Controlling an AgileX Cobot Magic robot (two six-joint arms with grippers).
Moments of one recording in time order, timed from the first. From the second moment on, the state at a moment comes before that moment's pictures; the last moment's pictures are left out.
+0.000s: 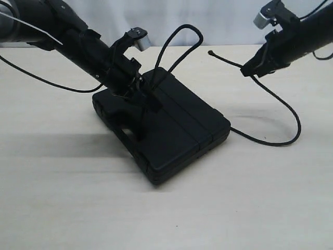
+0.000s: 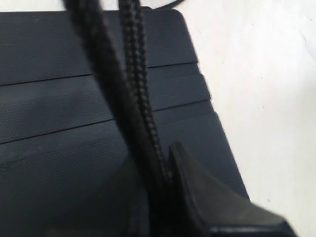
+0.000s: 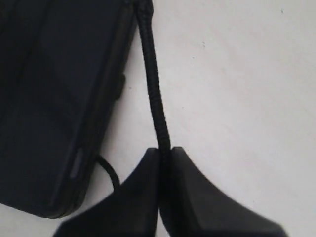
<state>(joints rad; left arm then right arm) -0.21 2.04 -1.44 -0.92 1.04 1.21 -0.08 1.98 -1.49 0.71 0.93 -1.28</state>
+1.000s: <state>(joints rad) -0.21 2.04 -1.44 -0.89 1.21 1.41 -0.07 1.79 -1.24 1.18 1.20 -2.08</state>
